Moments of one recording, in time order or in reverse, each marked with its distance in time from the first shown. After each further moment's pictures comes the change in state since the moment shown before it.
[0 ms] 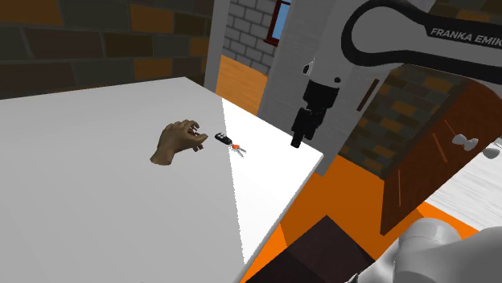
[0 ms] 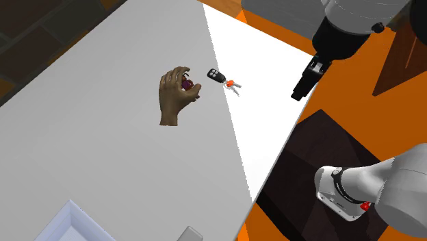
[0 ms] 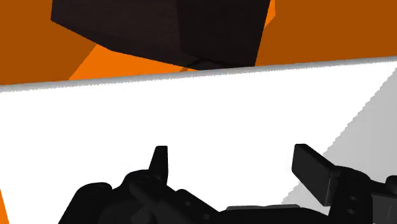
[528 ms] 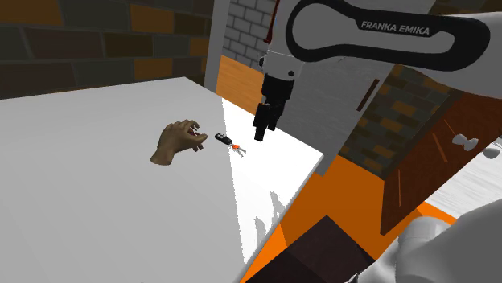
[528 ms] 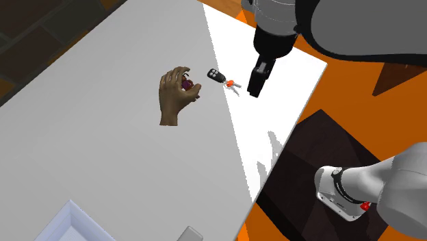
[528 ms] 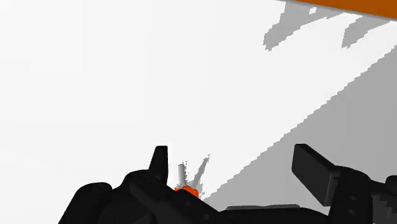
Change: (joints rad) arm 0.059 0.281 0.078 0.222 -0.041 0.066 -0.052
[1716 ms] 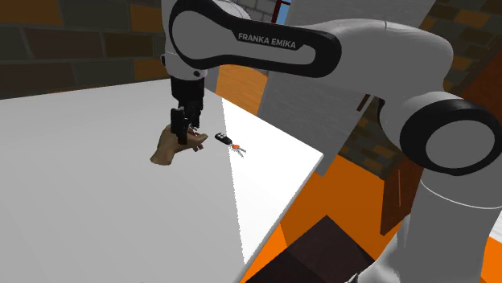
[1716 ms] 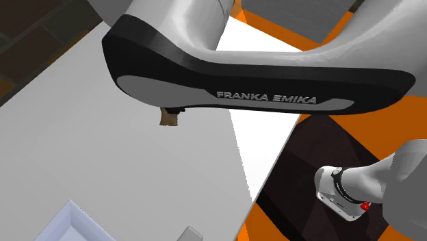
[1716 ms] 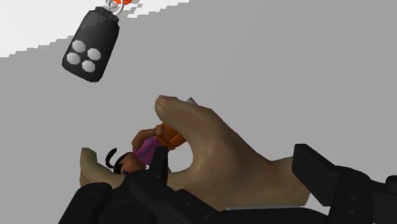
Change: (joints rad) arm 0.180 0.592 0.137 0.624 -0.209 -0.046 -0.049
